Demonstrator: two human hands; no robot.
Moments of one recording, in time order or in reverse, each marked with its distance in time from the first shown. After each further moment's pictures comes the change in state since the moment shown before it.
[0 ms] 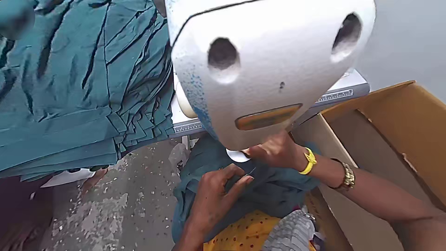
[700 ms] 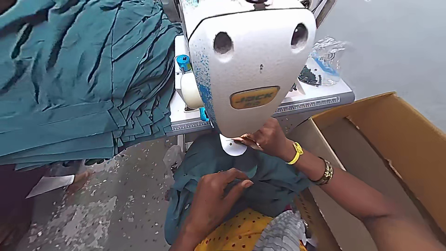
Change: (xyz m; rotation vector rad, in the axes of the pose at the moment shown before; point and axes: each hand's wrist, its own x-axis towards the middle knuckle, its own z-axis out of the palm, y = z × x) left_hand -0.015 0.008 0.008 0.008 0.006 0.087; right_hand -0.007 0.014 0.010 -0.018 0.054 0.028
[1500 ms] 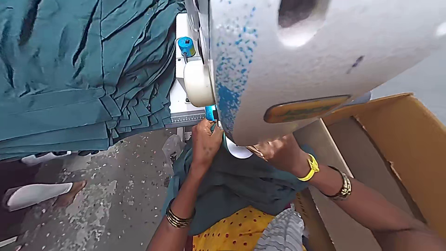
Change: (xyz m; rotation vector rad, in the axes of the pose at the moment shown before) left_hand 0.083 -0.040 -0.007 0.043 0.382 -0.455; right_hand 0.011 -0.023 -0.008 -0.142 -0.110 0.030
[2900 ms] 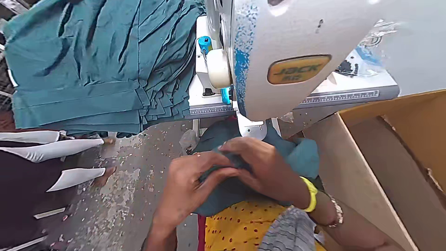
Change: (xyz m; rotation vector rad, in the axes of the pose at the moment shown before) left_hand -0.069 0.023 -0.109 -0.022 -0.247 0.582; right_hand 0.013 -0.080 -0.018 0.752 -0.095 0.321
